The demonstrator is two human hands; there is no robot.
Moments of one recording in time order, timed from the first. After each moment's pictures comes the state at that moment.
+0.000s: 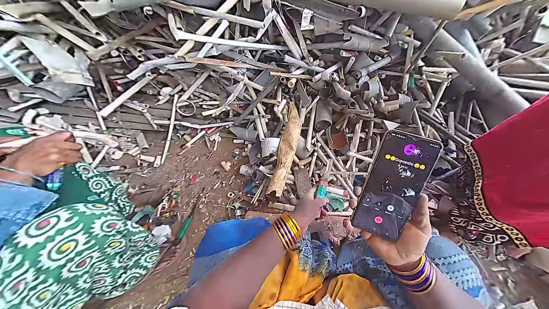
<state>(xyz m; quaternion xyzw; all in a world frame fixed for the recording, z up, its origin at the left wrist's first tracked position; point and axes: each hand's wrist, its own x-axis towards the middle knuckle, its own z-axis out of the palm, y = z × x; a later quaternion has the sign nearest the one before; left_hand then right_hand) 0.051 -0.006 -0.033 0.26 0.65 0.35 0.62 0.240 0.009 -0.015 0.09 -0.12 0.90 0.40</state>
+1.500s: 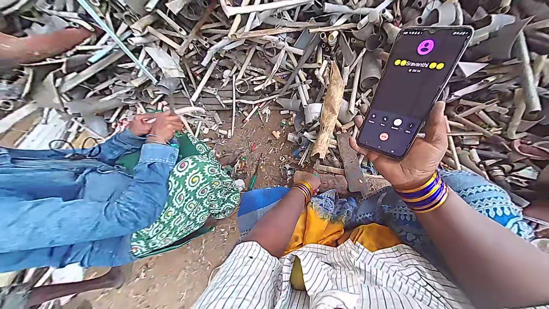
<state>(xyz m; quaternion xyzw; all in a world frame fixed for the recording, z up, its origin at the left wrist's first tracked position) -0.028 -0.070 -0.110 0.19 0.85 -0.01 0.49 0.177 0.010 0.007 0.04 -0.08 0.91 0.41</state>
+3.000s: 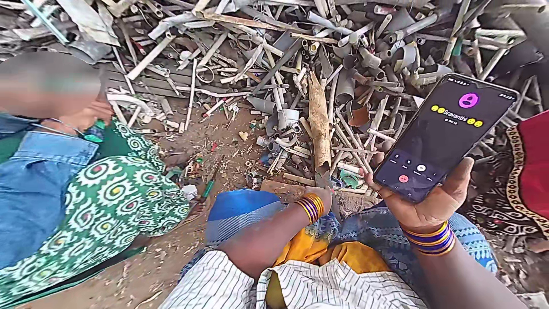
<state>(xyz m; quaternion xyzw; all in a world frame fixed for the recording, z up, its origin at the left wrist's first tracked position) 0.059 -0.026 -0.051 0.59 0.65 -0.28 0.39 0.230 0.017 -0.008 0.05 -0.12 0.89 0.44</state>
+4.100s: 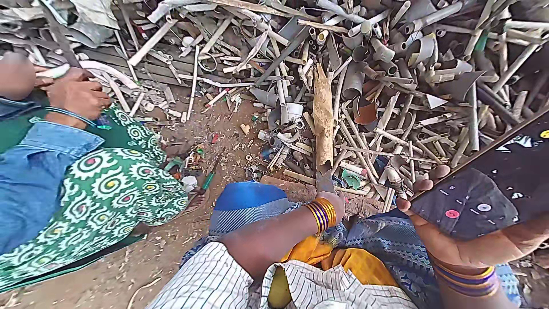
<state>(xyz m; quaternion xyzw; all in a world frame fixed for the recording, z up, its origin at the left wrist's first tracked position) 0.086 -0.011 -0.043 0.62 0.60 -0.30 0.42 0.265 0.014 -0.002 0.03 -0.17 0.86 0.48</state>
